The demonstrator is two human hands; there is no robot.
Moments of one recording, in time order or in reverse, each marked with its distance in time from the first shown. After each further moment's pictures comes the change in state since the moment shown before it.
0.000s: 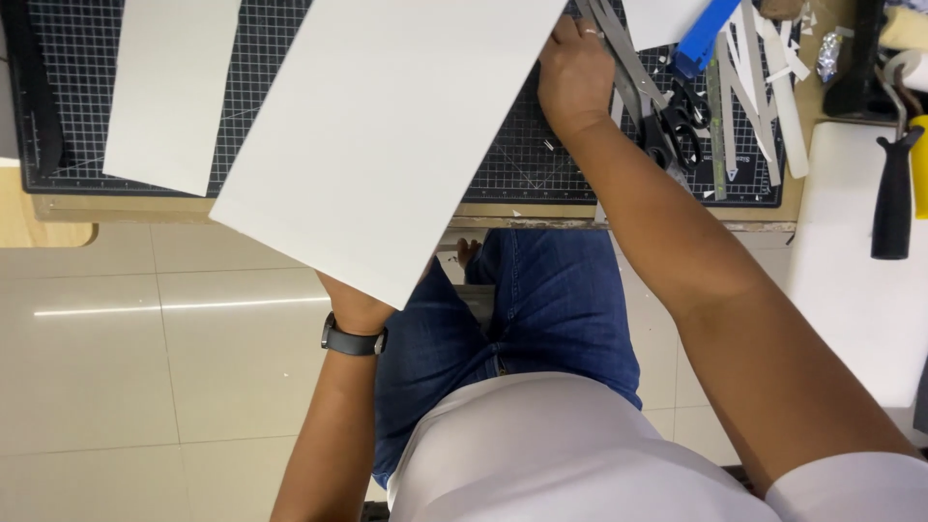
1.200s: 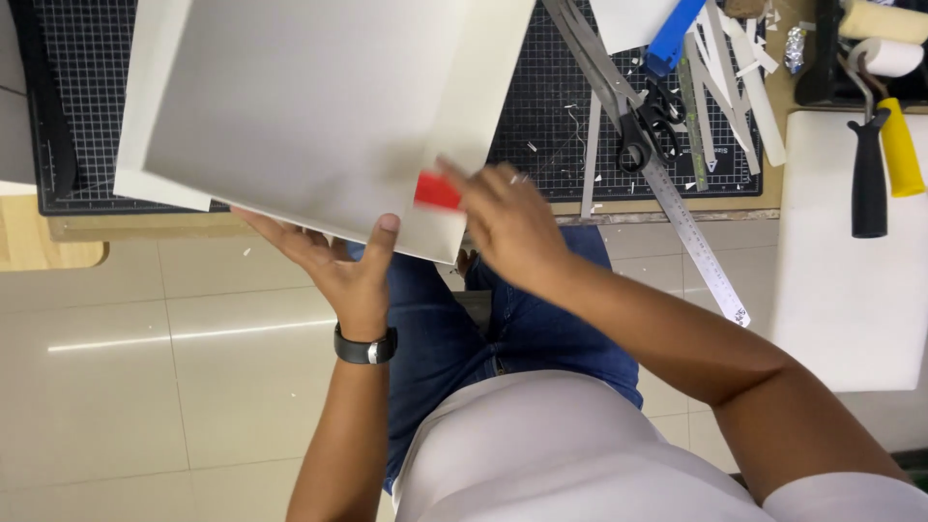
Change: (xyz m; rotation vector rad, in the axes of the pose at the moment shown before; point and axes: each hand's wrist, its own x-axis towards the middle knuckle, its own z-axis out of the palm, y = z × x) left_hand 0.110 0.170 0.019 -0.557 0.198 -0.355; right_hand 0.007 -0.110 -0.229 0.763 -0.368 0.070
